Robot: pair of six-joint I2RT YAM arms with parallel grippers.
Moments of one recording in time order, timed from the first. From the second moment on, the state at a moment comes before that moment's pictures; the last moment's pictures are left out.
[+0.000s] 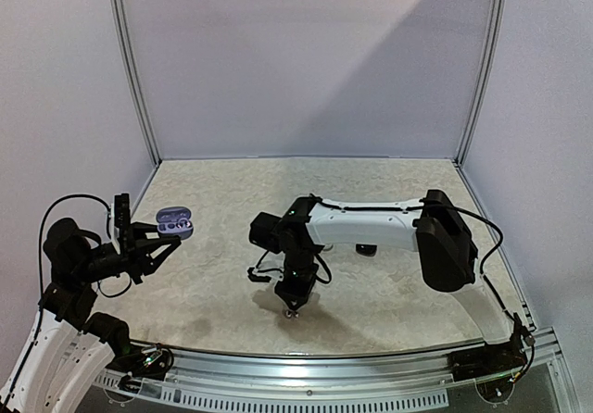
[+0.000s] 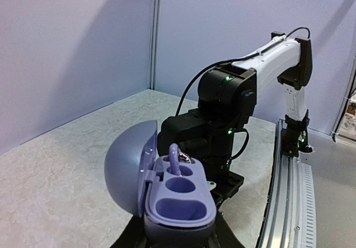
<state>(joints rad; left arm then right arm) -0.16 0.28 0.30 -0.01 0.89 -0.10 1.13 2.39 2.02 -1.17 -0.17 -0.11</state>
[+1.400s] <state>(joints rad) -0.17 0.26 0.29 -0.01 0.90 -0.10 1.15 2.33 1.88 -0.97 -0.39 0.07</state>
